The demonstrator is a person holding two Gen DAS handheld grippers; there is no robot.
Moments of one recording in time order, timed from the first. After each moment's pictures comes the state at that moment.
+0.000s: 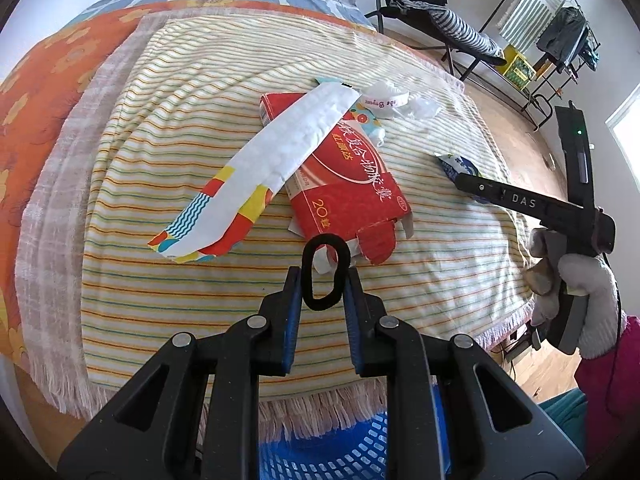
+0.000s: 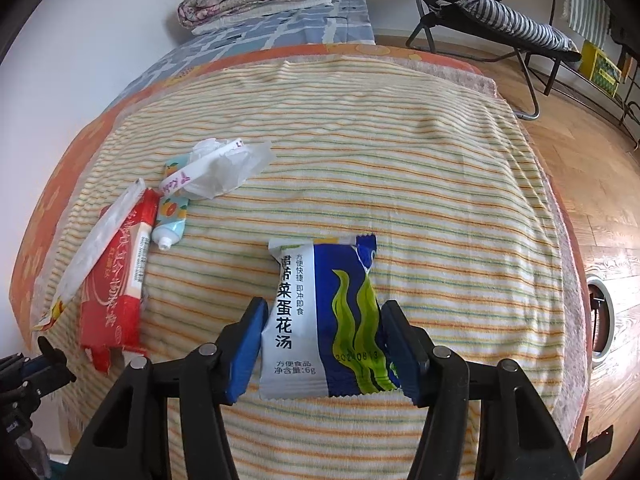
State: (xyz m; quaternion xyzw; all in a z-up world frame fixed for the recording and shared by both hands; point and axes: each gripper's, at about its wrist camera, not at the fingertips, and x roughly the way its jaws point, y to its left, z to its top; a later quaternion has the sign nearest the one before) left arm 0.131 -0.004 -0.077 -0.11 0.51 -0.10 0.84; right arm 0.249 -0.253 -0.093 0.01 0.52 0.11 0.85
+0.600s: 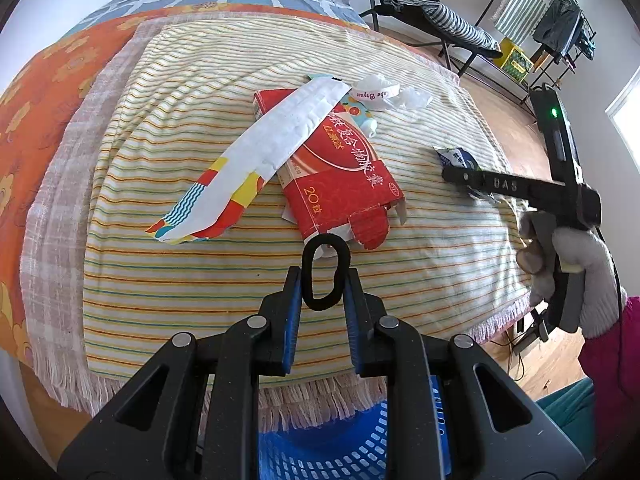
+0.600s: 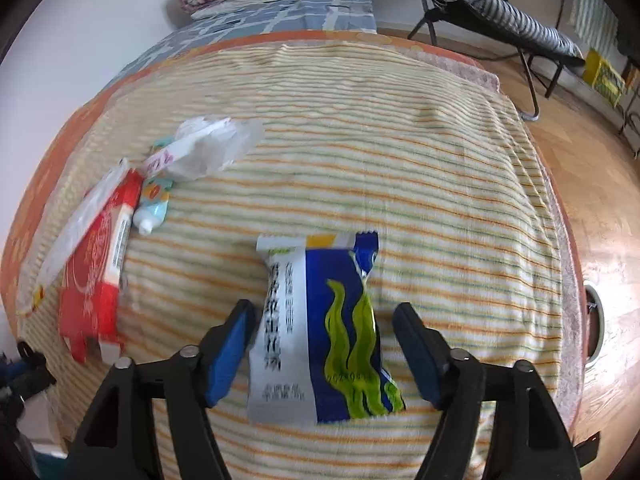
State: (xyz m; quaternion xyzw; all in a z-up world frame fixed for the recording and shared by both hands) left arm 0.120 -0.012 -0.077 -0.09 0.51 -0.10 0.85; right arm 0.264 -0.256 -0.109 0.00 0.53 0.10 0.84
